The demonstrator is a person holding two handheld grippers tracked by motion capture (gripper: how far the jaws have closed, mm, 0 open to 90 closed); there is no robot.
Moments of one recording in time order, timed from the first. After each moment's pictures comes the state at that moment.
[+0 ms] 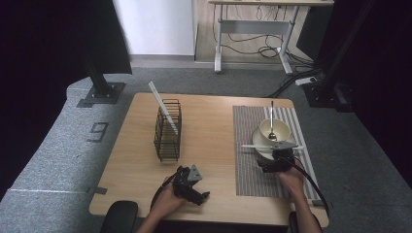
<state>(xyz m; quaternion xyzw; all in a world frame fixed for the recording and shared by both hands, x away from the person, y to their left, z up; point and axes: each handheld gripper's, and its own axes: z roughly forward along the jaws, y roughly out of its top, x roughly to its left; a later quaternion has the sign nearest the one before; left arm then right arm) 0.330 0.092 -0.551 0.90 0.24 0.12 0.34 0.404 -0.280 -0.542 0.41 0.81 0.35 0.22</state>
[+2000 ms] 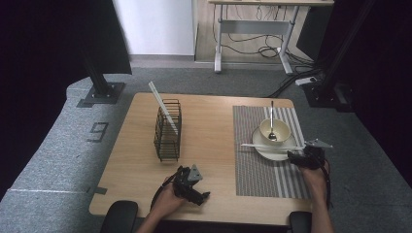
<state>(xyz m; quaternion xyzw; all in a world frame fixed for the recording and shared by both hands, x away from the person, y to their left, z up) 0.331 0.091 -0.551 0.90 0.24 0.12 0.34 0.404 -0.378 -0.542 0.55 0.70 0.34 0.29</state>
